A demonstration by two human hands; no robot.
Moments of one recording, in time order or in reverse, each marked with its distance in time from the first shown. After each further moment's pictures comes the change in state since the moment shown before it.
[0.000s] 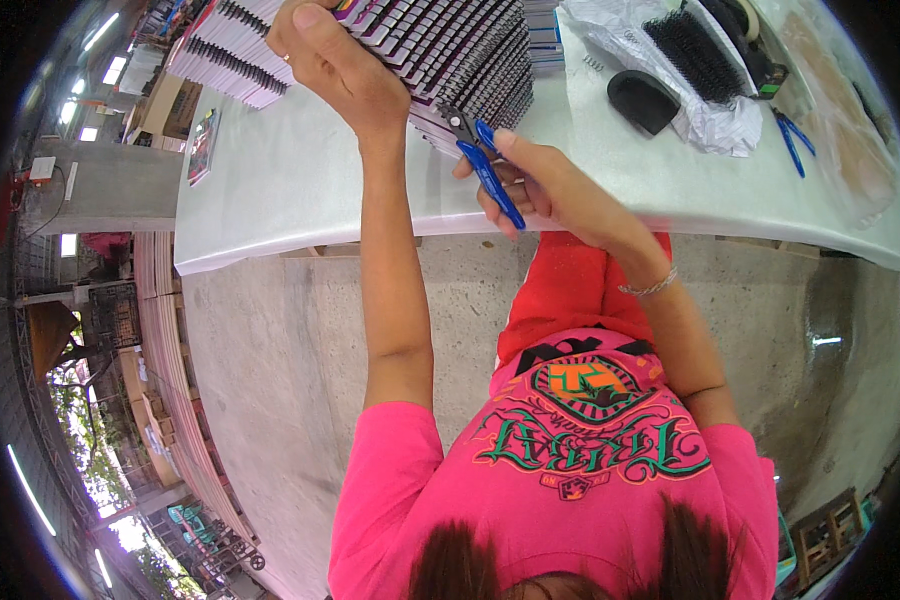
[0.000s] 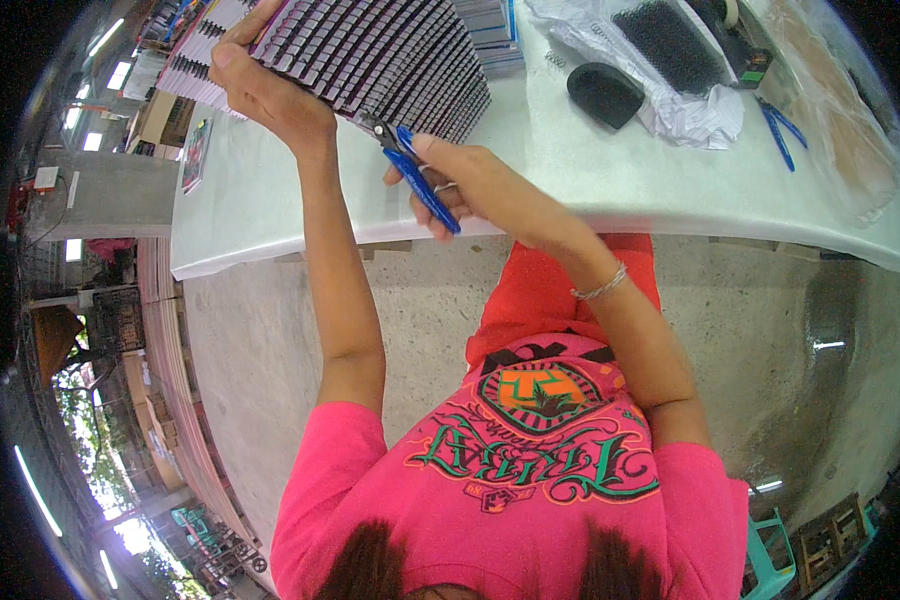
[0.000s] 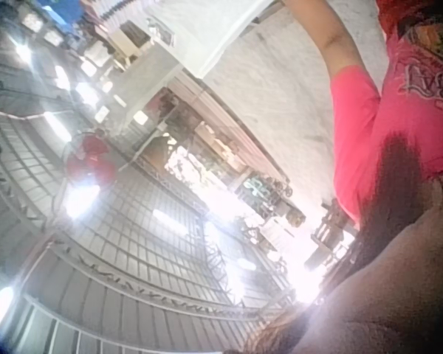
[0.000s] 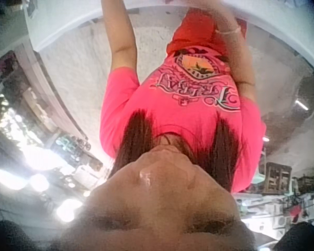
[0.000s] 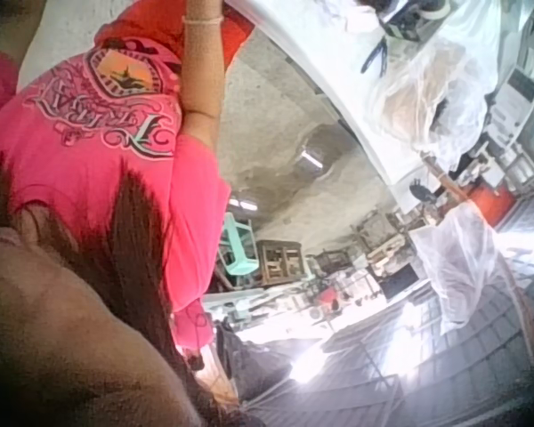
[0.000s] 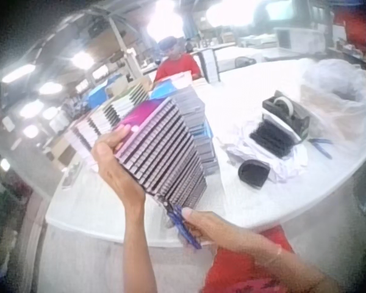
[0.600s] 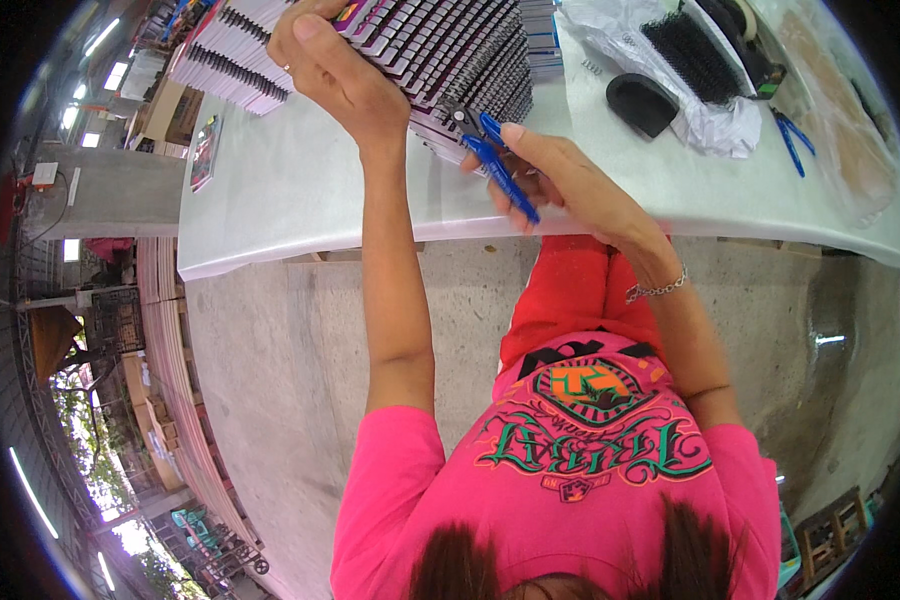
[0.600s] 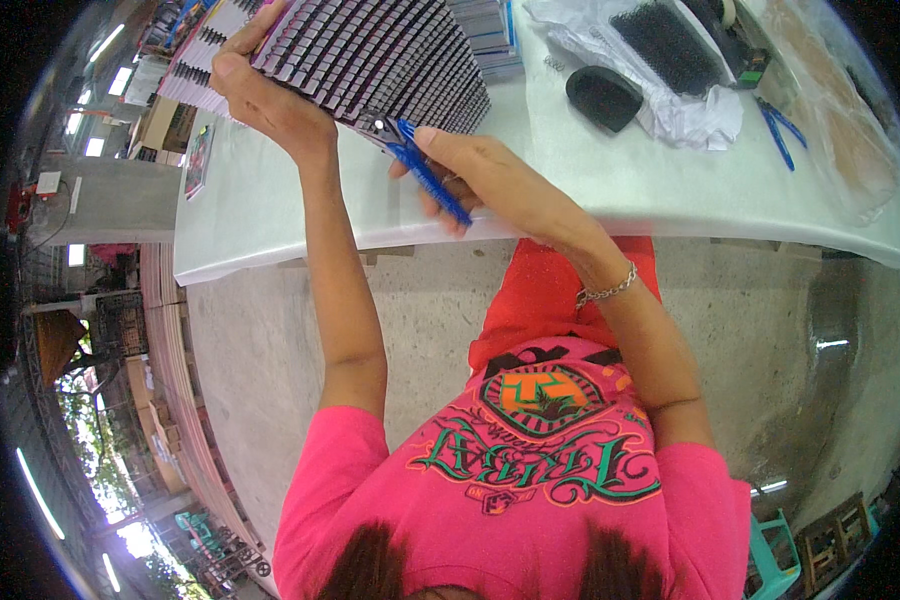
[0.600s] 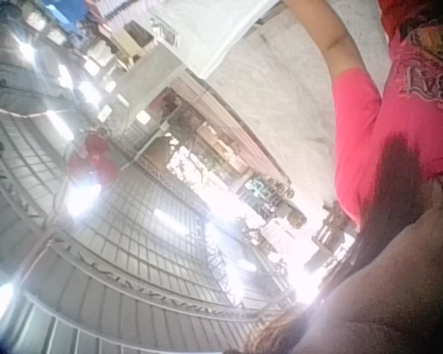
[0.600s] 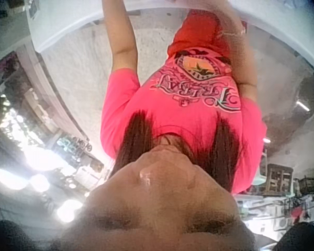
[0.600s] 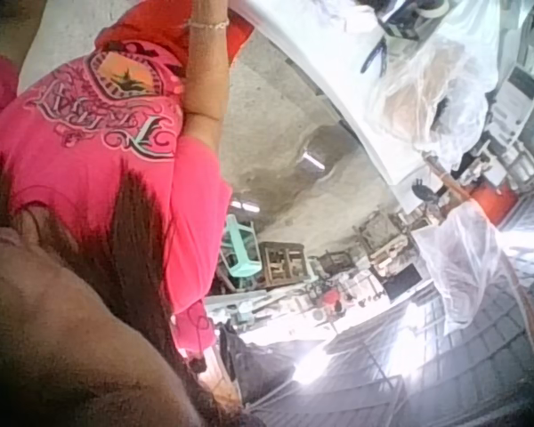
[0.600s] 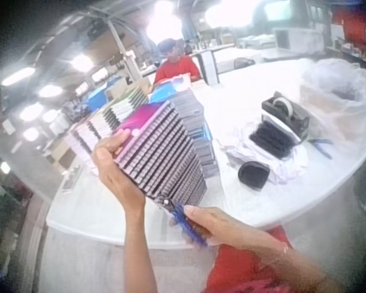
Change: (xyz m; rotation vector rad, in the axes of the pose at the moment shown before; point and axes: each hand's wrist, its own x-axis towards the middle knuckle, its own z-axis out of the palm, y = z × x) left_hand 0.000 -0.006 -0.002 -0.047 -0.011 -0.049; right_hand 0.000 -0.013 -0.012 -0.025 -0.018 0.062
